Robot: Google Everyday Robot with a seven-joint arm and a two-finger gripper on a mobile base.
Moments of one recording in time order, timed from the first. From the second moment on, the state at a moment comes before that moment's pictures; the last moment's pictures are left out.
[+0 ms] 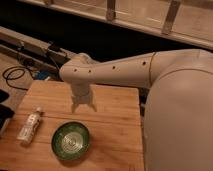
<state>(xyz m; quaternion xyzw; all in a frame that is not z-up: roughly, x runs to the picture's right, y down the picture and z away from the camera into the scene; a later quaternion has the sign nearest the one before) -0.103 0.101 0.704 -0.26 0.23 0.64 0.68</state>
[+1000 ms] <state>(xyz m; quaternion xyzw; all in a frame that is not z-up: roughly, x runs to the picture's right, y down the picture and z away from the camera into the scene) -0.129 0.044 0.728 -0.26 0.19 0.66 0.68</state>
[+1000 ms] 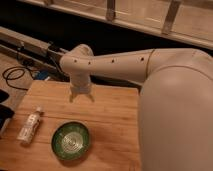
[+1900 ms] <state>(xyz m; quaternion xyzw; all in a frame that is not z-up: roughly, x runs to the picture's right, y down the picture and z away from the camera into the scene) -0.236 0.049 0.708 -0.28 0.10 0.61 0.74</state>
